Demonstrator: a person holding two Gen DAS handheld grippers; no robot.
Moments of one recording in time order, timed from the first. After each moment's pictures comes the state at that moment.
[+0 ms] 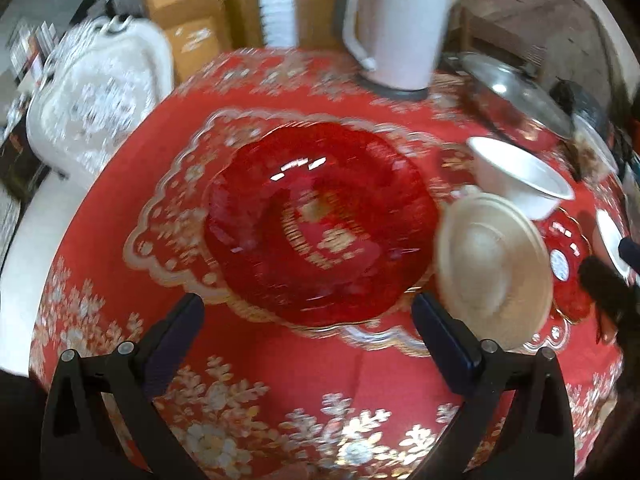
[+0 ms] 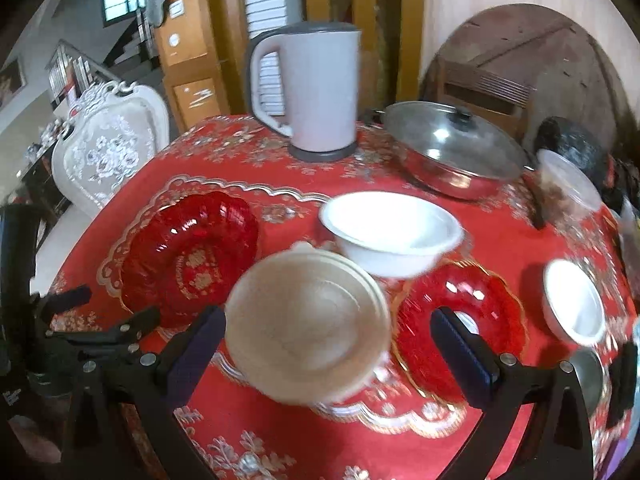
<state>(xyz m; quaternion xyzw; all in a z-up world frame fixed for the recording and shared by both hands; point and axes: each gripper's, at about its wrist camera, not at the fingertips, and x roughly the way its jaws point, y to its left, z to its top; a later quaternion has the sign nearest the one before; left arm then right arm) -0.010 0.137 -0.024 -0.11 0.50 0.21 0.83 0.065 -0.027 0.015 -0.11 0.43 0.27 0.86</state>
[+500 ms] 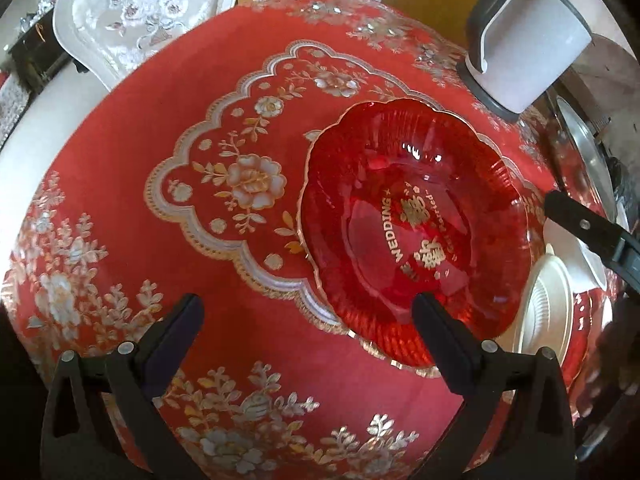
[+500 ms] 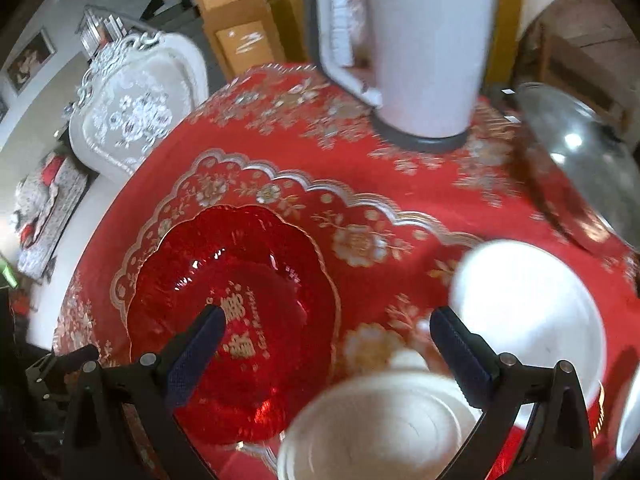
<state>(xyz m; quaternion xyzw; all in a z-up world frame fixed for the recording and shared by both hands) -0.010 0.225 -0.062 -0.25 0.54 0.25 0.76 0.161 0.098 -0.044 -0.13 0.52 0.36 0.76</state>
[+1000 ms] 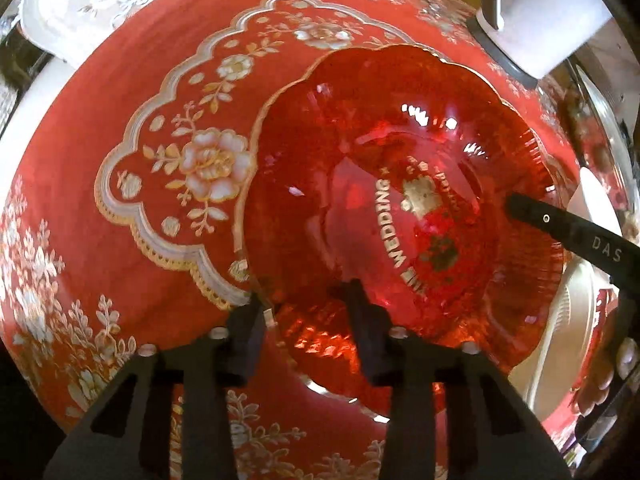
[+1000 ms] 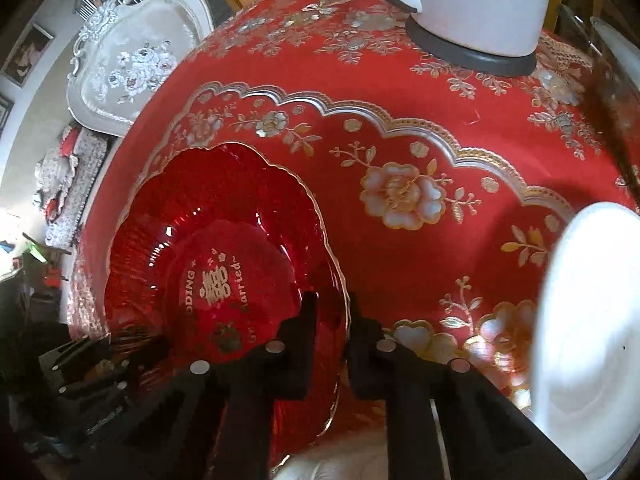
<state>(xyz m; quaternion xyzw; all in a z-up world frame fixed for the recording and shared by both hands) 0.024 0.224 -0.098 -0.25 0.59 0.23 0.73 0.172 0.115 -0.099 -0.14 0.60 0.39 0.69</state>
